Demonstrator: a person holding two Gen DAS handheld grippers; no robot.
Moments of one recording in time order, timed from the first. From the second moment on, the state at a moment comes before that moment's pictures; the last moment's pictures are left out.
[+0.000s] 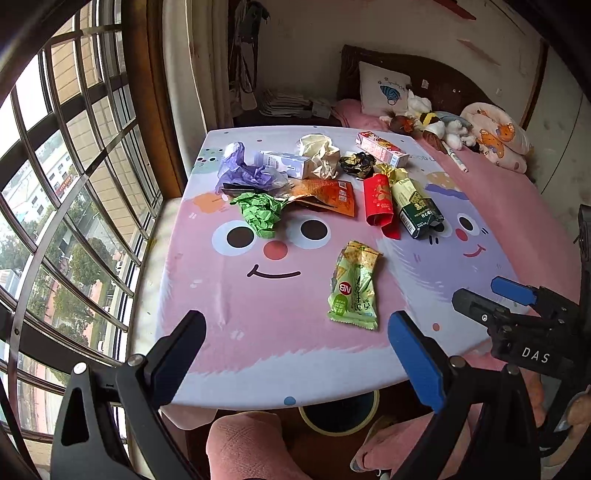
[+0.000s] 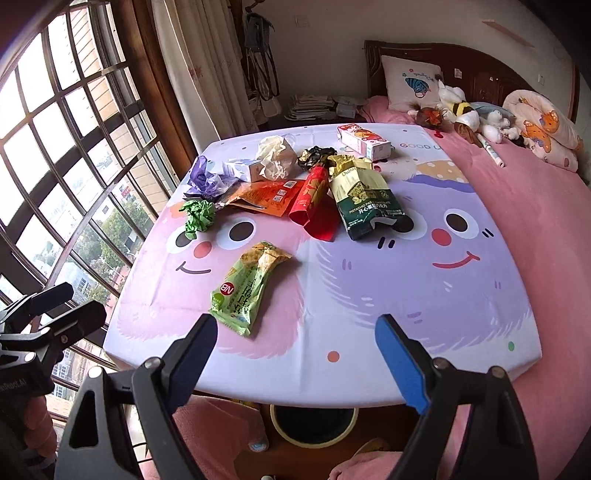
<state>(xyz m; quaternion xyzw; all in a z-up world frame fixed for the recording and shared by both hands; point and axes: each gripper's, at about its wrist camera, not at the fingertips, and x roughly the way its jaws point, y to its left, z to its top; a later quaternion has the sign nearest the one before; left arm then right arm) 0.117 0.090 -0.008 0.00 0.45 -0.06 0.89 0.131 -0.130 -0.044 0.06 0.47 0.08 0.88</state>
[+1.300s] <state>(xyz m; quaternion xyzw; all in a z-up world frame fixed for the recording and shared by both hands) 0.356 0.133 -0.121 -0.09 0.55 -0.06 0.83 0.271 -0.091 -0.106 0.06 0.49 0.07 0.87</state>
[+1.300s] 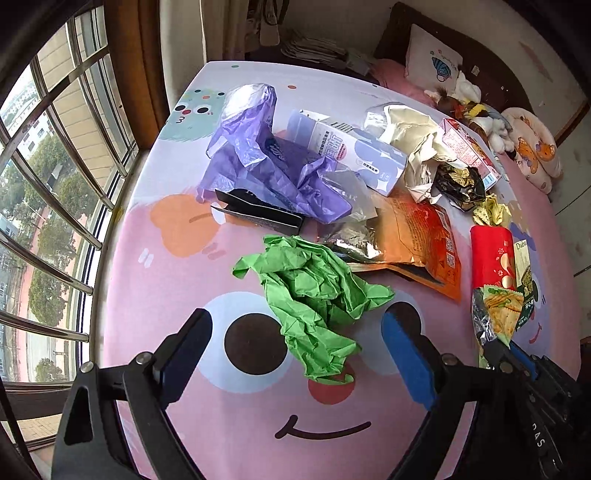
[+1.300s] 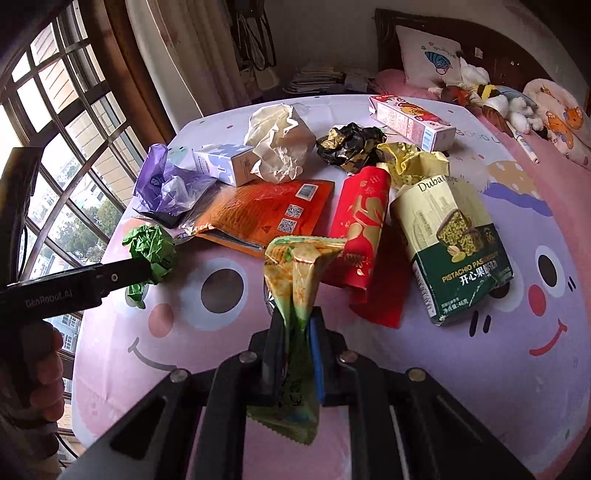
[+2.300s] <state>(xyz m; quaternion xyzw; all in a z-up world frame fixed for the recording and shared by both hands) 0.221 0.067 -0.061 0.00 0.48 -0.07 0.87 0.182 -0.122 -0.067 0.10 0.46 0.12 0.87</state>
